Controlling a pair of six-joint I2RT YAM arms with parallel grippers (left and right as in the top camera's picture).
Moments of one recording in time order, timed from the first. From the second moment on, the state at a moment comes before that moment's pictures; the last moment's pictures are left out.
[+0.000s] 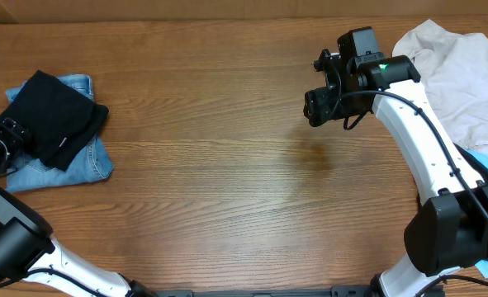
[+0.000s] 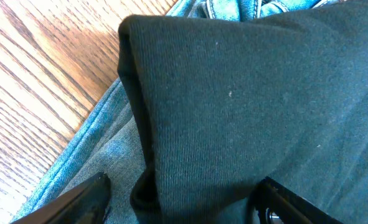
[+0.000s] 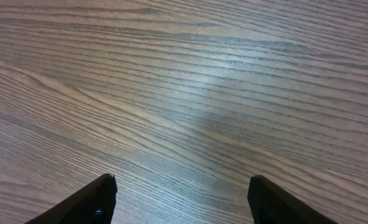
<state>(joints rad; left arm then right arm) 0.82 2.07 1.46 -0.46 0.37 -0.16 0.21 1.81 1.60 -1.05 -0.20 -0.04</state>
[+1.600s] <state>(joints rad) -0.04 1.56 1.46 -0.77 0.15 -0.08 0.21 1.81 1.60 -0.79 -0.25 -0.01</state>
